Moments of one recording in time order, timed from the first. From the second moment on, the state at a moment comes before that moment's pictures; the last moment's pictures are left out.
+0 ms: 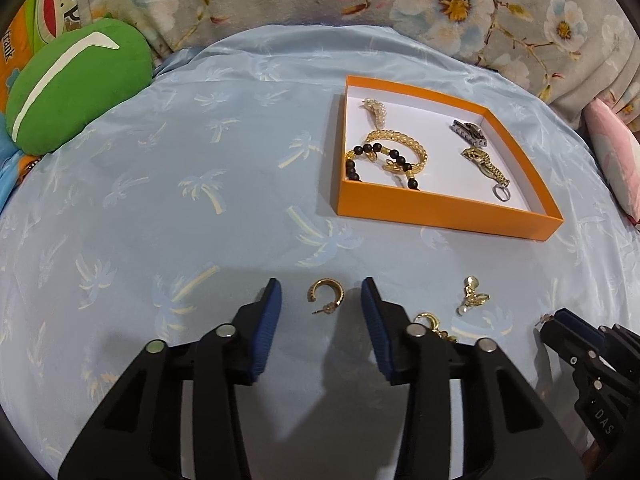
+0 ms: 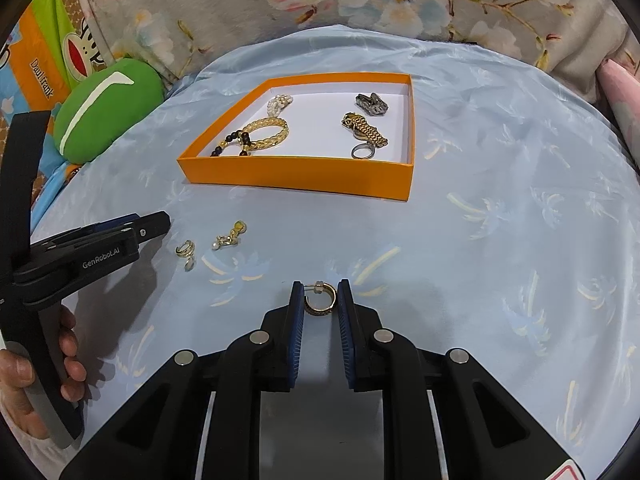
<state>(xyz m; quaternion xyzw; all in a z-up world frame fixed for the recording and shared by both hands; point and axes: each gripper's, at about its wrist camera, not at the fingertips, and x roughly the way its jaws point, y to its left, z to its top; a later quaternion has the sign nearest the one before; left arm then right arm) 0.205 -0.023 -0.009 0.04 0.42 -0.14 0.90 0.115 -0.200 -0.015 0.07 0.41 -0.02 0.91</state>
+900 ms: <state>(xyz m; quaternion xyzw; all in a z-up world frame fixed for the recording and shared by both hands) 0.222 -0.058 0.040 0.01 0.37 -0.19 0.91 0.165 -0.233 0.025 0.08 0.34 -0.03 0.94</state>
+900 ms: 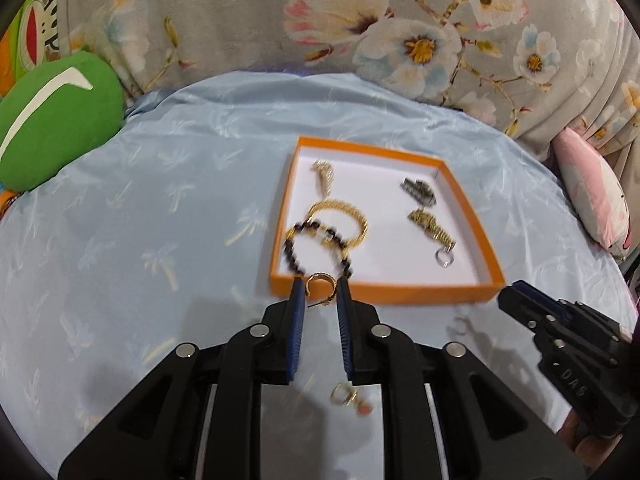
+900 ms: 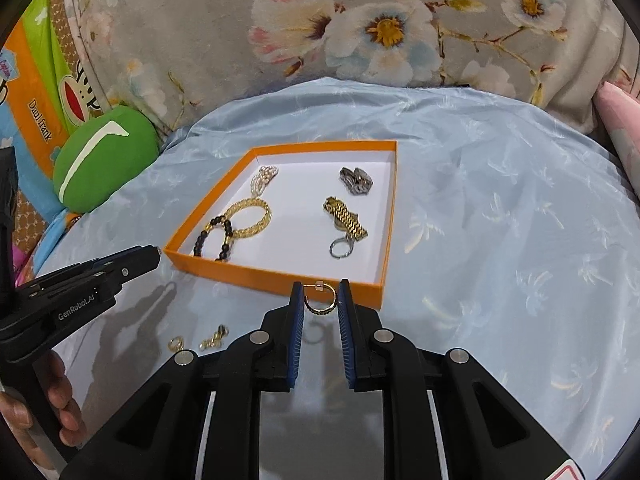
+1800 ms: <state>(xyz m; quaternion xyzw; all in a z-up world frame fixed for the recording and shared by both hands) 0.280 -0.110 0.025 0.00 0.39 -0.20 0.90 0.218 -0.244 0.011 0.07 0.34 -0.03 0.94</state>
